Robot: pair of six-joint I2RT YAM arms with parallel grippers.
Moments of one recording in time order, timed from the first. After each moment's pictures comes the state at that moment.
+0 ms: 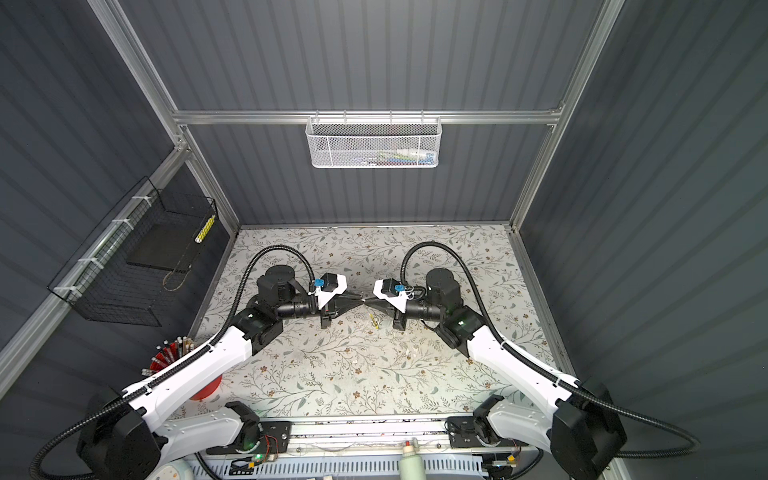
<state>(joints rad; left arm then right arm) -0.61 1.17 0.83 0.07 0.78 0.35 0.61 1.15 0.76 0.17 -0.73 -0.36</state>
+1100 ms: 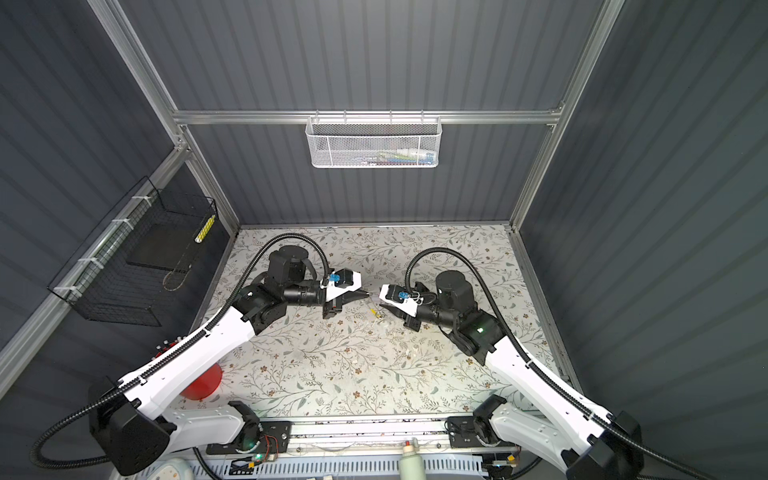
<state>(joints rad) -0.66 1.29 1.18 -0.41 0.68 0.67 0.61 0.99 0.84 -0.17 -0.48 -0.58</state>
